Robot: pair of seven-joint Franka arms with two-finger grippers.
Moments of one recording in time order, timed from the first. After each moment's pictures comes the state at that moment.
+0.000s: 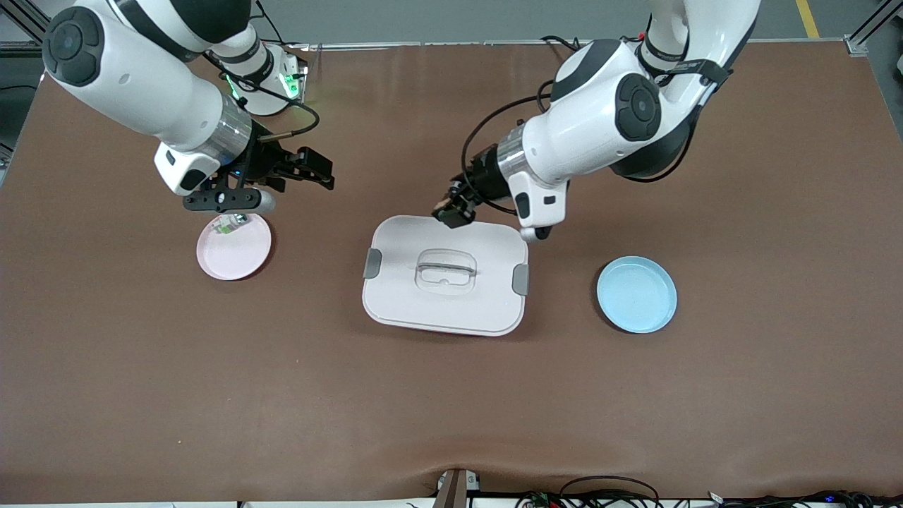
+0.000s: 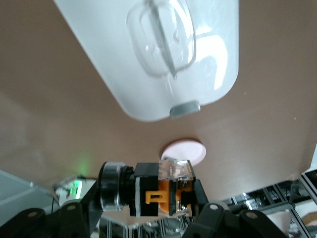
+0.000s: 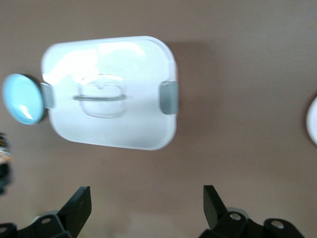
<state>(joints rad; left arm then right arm) -0.17 0.43 -0.61 -1.45 -0.42 2.11 -1.64 0.42 0.02 -0.03 -1.75 0.40 1.84 0.44</state>
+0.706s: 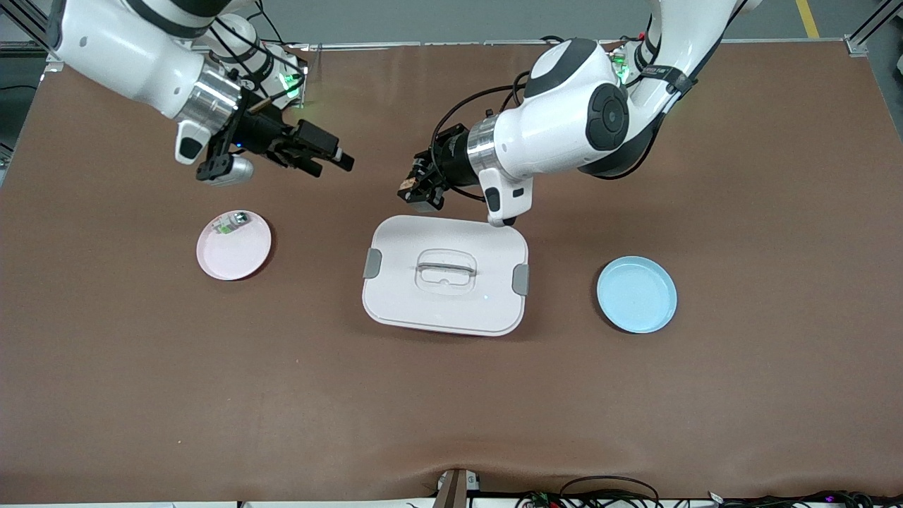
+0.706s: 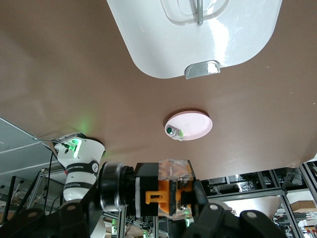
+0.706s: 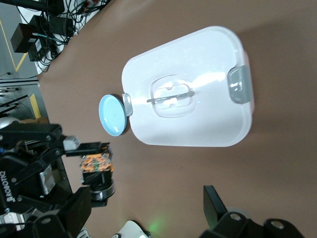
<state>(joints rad) -0.22 0.47 -0.62 -1.41 -0.53 2.11 -1.73 0.49 -0.18 -0.03 -2.06 0.72 2.19 0.42</state>
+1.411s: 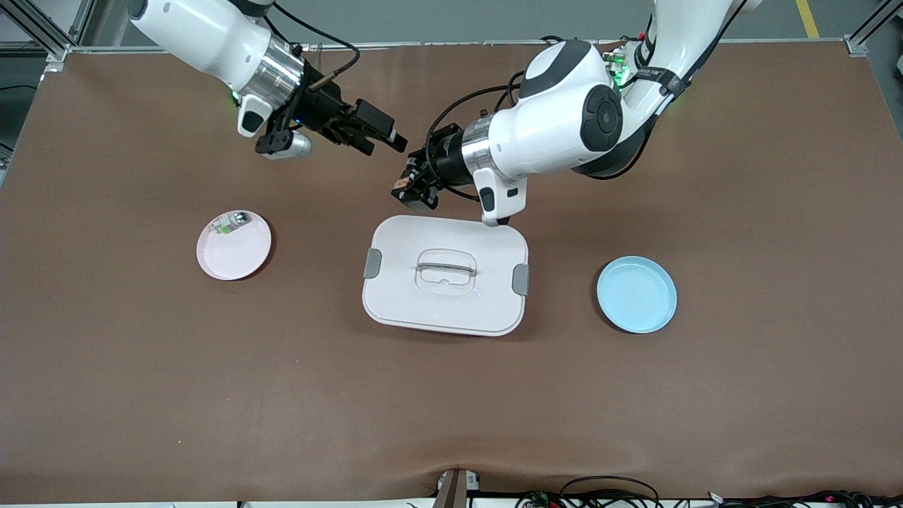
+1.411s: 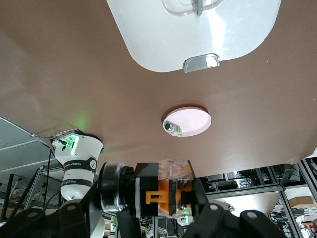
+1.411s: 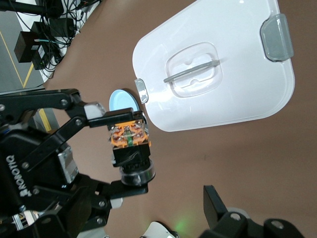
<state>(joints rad) -0.24 0.47 -0.62 -1.41 -0.53 2.14 -1.73 0.57 -0.14 0.03 -2.06 0.72 2.32 0.63</state>
